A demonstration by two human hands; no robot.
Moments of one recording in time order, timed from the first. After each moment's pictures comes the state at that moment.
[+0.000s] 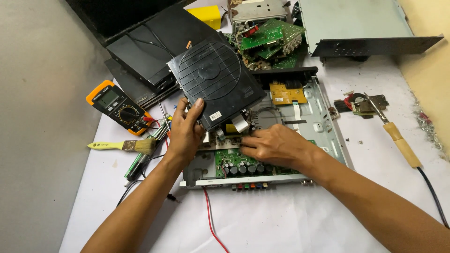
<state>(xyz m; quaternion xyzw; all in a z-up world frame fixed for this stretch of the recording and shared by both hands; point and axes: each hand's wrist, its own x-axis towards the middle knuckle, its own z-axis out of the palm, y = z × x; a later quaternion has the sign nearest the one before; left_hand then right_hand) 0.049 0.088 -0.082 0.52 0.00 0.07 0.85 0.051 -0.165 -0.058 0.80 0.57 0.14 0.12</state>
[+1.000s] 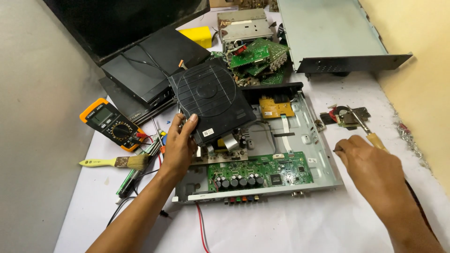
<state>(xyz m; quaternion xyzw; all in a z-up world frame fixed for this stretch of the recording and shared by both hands) 0.038 0.077 -0.045 0.59 0.05 0.01 0.80 -0.010 -0.326 -0.052 0.98 -0.01 0.08 0.17</state>
